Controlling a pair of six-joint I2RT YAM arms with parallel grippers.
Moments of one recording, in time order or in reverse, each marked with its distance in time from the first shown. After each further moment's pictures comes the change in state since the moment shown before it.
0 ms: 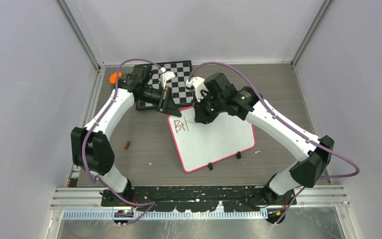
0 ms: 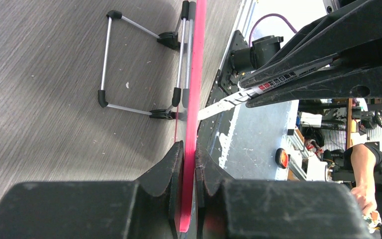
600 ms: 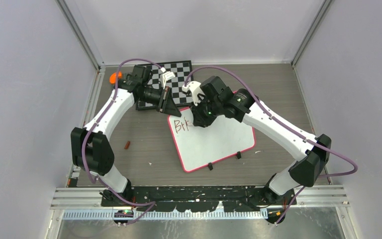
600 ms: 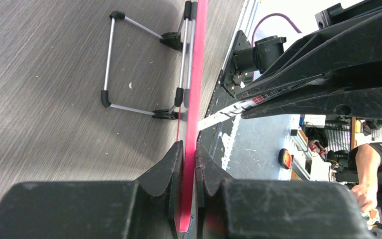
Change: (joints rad) left arm 0.000 -0.004 -0.005 0.008 -0.005 0.004; right arm 0.026 0.014 -0.010 -0.001 0.015 -0.009
